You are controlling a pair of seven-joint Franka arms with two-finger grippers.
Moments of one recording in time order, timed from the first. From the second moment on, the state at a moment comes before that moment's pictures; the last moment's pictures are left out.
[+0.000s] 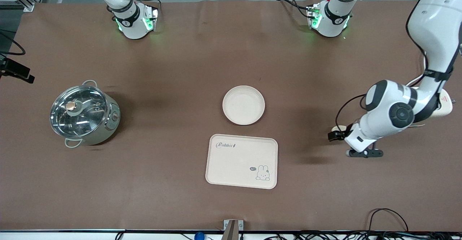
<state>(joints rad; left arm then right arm) 0.50 0.61 -0.71 -1.74 0.43 2.18 -0.35 -0.15 0.06 0.03 -1.46 -0.03 1.48 -0.03</state>
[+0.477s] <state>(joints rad) 0.52 0.35 -0.84 -1.43 0.36 1.63 -0.32 -0.15 0.06 0.03 -1.46 -0.03 1.47 -0.03</state>
